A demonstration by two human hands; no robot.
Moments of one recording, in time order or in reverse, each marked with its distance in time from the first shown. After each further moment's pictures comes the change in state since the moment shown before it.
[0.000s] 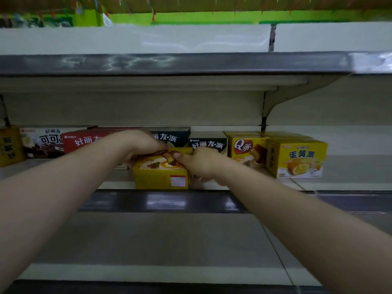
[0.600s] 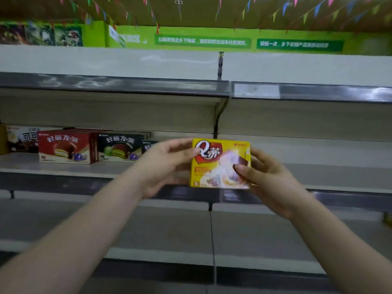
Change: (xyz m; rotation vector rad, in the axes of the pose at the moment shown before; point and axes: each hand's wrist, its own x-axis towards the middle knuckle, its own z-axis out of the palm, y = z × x) left_hand -0.153 0.116 0.142 -0.933 -0.172 0.429; right_hand -0.161 0.201 -0.135 1.080 0.152 -0.283
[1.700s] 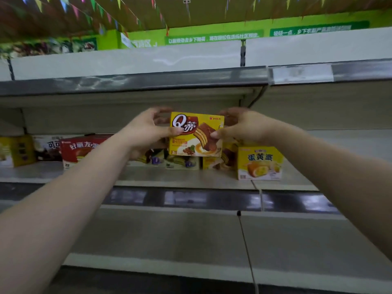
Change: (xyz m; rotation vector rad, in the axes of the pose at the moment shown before) left_hand 0.063 0.030 -0.104 0.286 0.152 0.166; right_hand 0.139 -0.026 0.071 -0.883 -0.185 -0.024
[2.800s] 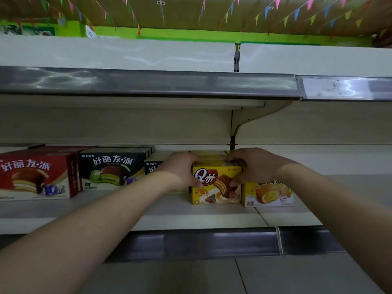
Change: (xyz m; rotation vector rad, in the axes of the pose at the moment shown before) left_hand 0.086 -0.069 0.057 0.823 -0.316 0.064; right_hand 0.042 0.068 0.003 -0.732 -0.114 0.148
